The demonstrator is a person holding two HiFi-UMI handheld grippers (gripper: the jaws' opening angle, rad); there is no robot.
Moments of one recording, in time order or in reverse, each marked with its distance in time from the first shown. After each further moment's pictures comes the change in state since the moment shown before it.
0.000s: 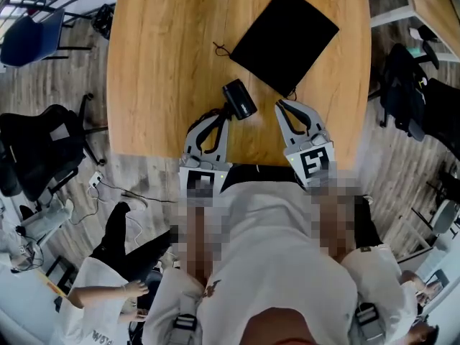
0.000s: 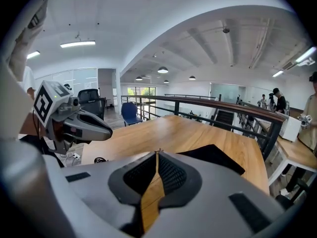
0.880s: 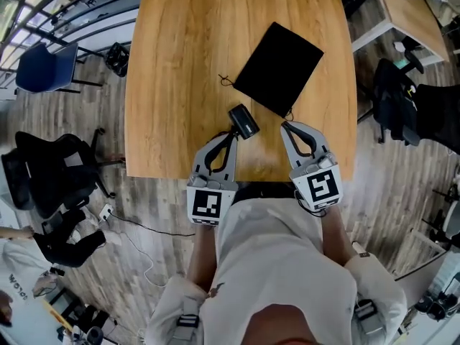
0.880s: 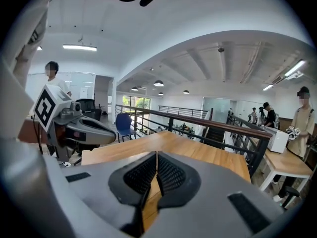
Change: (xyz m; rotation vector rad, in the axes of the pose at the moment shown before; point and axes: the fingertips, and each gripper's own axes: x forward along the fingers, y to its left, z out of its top) left arm -0.053 -0.016 0.079 0.034 -0.176 -0.040; right arm -0.068 0.017 0.078 -0.022 -0.143 -0.113
